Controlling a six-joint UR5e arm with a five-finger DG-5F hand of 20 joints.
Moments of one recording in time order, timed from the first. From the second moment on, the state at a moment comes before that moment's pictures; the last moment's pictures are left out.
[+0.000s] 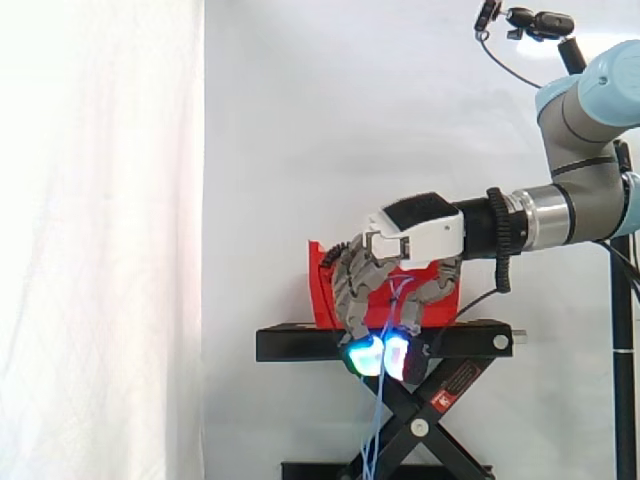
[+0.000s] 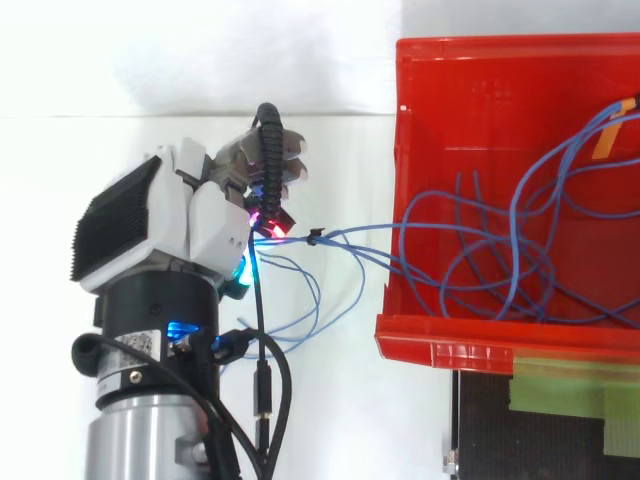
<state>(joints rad) -0.08 -2.25 -1.02 -3.18 -1.79 -2.08</state>
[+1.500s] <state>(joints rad) -0.03 -2.25 -1.03 -3.30 -1.78 -0.89</state>
